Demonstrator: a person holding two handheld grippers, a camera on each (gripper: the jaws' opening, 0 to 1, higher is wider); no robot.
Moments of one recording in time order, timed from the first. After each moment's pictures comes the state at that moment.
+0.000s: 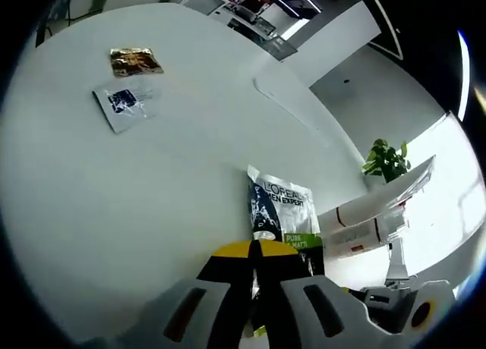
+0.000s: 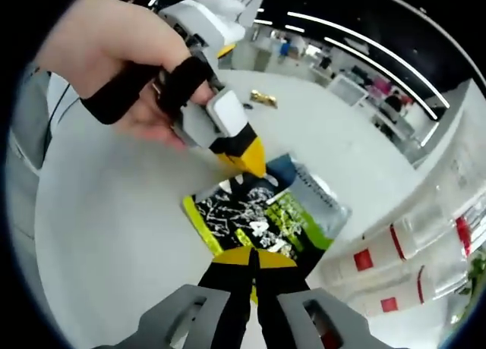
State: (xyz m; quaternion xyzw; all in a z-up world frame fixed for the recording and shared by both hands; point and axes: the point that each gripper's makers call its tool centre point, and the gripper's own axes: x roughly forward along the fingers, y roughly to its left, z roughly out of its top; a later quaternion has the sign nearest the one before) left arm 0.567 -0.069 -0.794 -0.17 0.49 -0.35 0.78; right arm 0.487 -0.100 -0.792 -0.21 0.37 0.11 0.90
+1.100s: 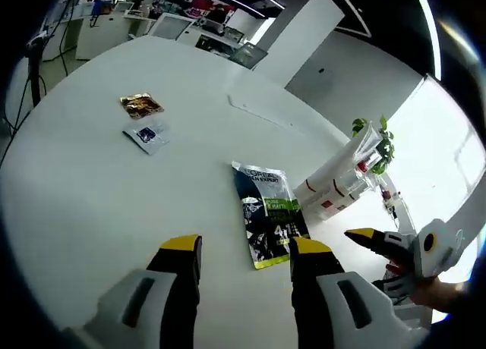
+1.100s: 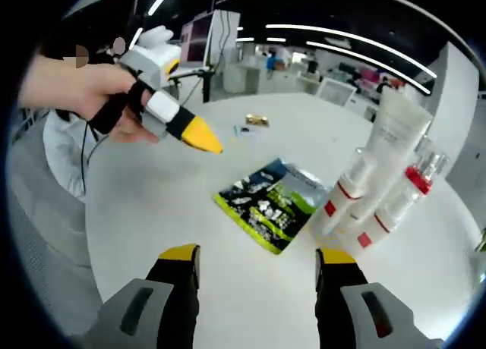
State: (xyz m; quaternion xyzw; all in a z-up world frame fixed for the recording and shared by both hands) left arm 0.521 -0.002 -0.737 -0.11 0.44 -0.40 0.80; right arm 0.409 -0.111 -0.740 -0.09 0.34 0.12 0.93
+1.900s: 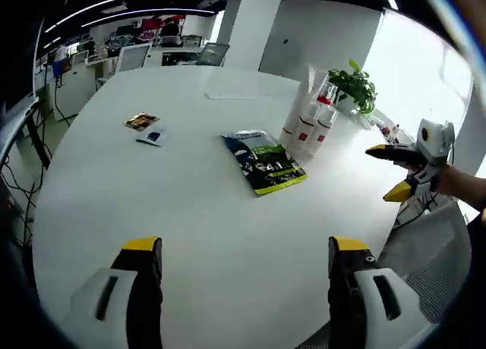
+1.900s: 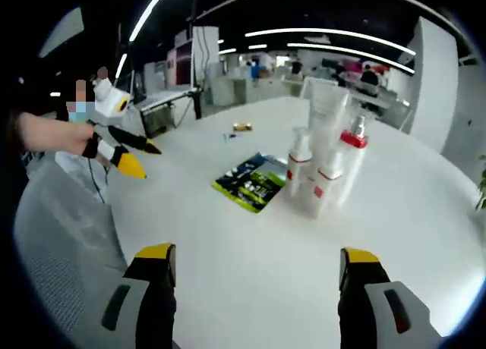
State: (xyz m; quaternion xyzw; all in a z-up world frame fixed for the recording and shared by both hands) left arm 0.458 0.065 -0.729 0.05 0.38 -0.46 0.80; right arm 0.335 -0.151 -0.709 0.00 0.31 0.11 0.94
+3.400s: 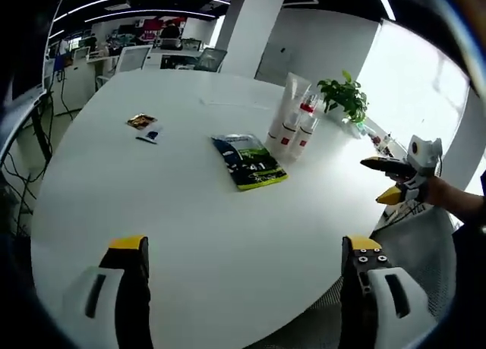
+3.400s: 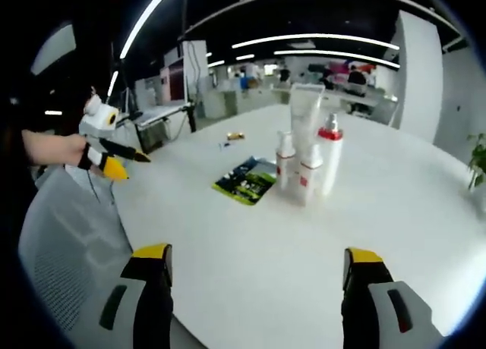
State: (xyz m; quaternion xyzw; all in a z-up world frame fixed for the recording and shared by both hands) left arm 0.449 0.076 -0.706 0.02 0.37 -0.46 0.81; right arm 0.306 -0.161 -0.702 0.01 0.30 0.08 0.95
